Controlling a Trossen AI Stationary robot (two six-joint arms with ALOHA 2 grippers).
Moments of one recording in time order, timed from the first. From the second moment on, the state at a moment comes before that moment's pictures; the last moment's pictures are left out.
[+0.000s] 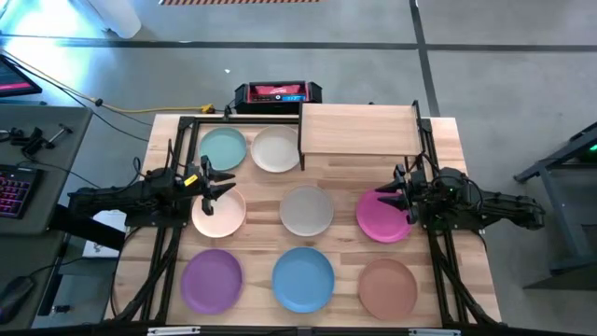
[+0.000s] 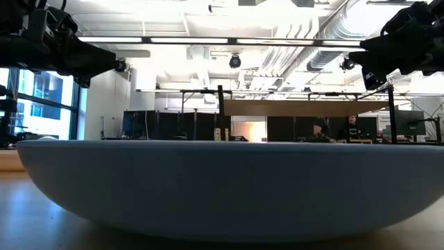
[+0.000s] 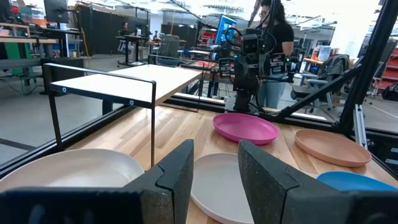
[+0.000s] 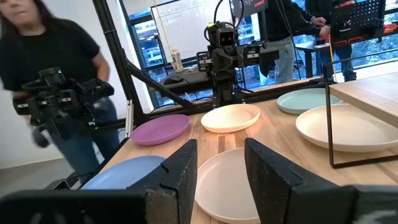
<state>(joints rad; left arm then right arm) 0.08 0.00 0.01 0.03 -0.11 -0.10 -0.17 0.01 0.03 0.02 -0.27 0.23</state>
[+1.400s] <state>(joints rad) 0.08 0.01 0.01 0.03 -0.13 -0.10 -0.17 0.01 0.03 0.02 -0.27 0.23</state>
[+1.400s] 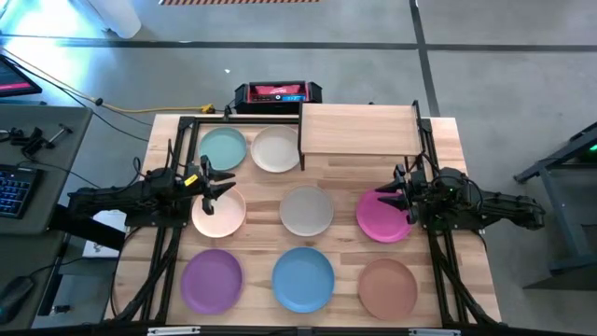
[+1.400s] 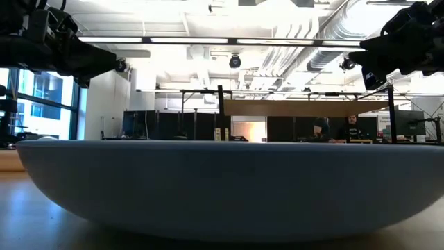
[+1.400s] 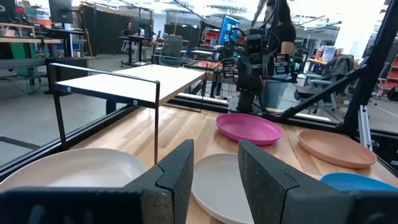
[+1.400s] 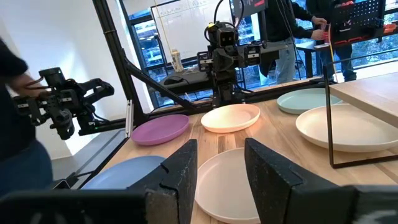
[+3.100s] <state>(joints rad) 0.08 0.02 0.13 0.47 -0.31 -0.46 -0.17 0.01 0.06 0.43 0.01 0.63</state>
